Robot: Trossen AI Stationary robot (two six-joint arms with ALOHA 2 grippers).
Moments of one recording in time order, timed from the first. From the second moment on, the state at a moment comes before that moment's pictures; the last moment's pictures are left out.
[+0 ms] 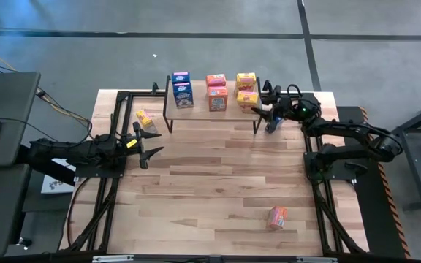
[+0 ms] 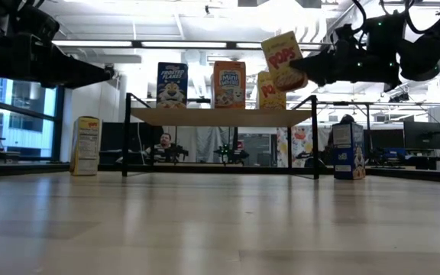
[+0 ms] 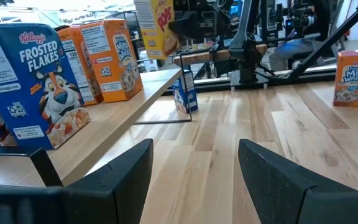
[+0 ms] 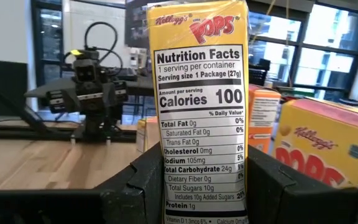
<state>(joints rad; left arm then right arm) -0.03 0.09 0.01 0.06 -0.31 0.19 -0.79 1.19 0.34 1.01 -0.62 -0.06</state>
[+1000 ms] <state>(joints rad) -0.03 0.09 0.01 0.06 -0.31 0.19 -0.61 1.32 0.34 1.09 -0.23 -0.02</state>
